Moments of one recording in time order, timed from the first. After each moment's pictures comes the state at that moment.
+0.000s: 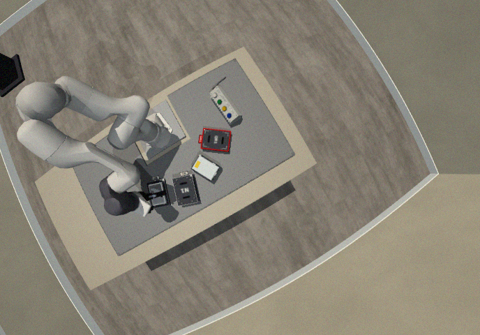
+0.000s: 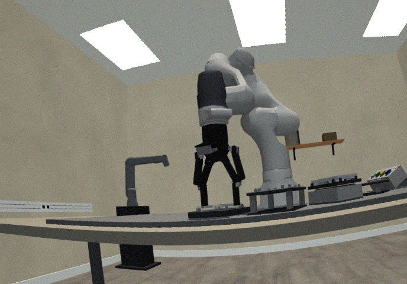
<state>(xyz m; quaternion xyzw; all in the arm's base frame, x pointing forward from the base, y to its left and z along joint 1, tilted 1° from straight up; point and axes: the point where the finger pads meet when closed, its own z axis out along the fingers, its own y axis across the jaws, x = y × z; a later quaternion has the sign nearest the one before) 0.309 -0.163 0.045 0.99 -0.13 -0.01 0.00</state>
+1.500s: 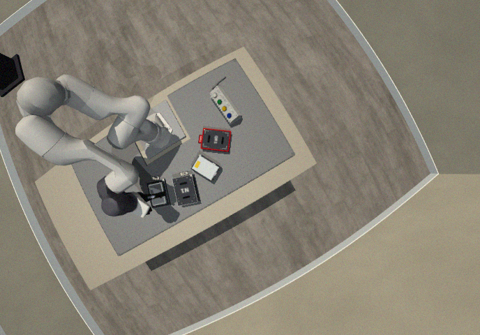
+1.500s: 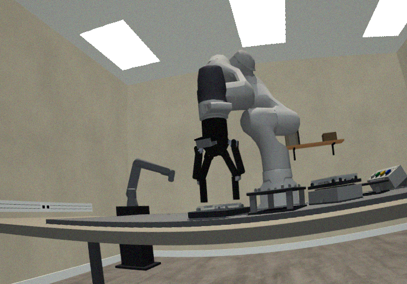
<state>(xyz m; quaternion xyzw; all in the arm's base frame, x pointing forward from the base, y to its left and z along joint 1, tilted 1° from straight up) 0.315 -0.162 0.062 0.99 -0.13 0.00 0.00</state>
